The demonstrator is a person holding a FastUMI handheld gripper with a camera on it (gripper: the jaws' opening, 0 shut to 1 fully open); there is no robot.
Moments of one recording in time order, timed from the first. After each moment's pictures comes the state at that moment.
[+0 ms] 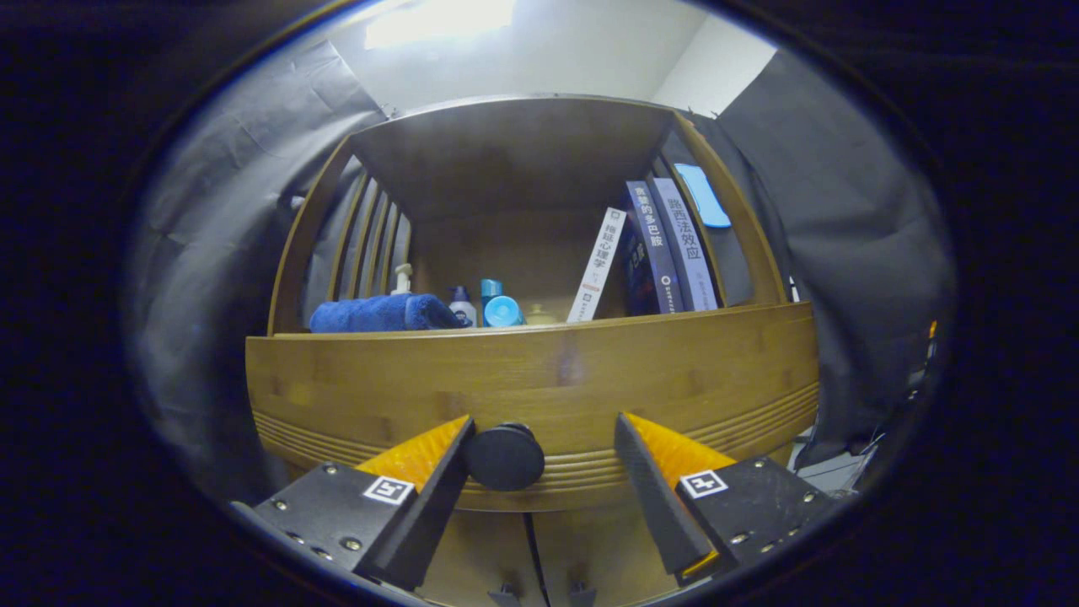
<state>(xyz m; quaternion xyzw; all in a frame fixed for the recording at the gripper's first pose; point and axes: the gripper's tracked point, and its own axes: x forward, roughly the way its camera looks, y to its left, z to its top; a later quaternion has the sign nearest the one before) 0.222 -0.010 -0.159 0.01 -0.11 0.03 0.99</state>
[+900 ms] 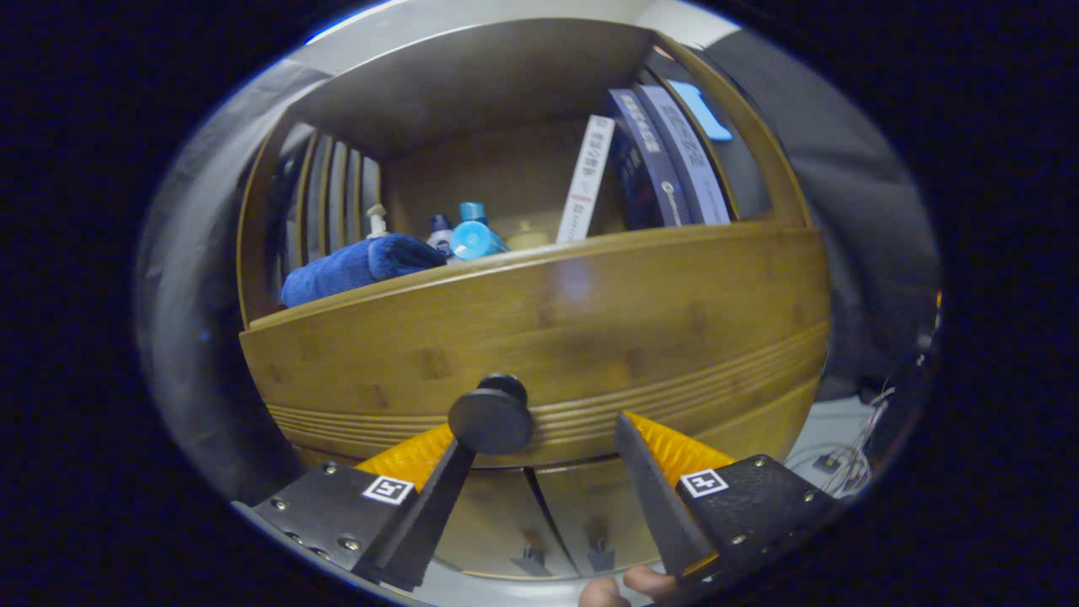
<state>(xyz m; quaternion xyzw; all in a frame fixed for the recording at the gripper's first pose) 0.225 -0.022 -0.207 0.06 0.10 0.02 0.99</state>
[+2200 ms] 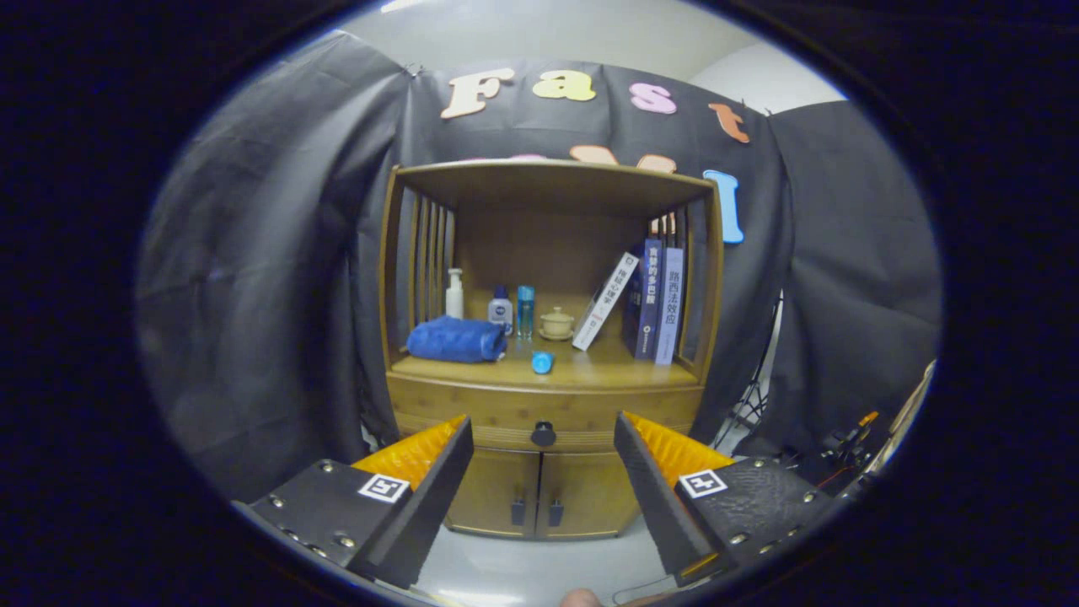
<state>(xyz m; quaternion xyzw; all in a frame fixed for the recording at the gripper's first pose) -0.008 0.008 0.028 -0.06 0.06 0.04 1.00</state>
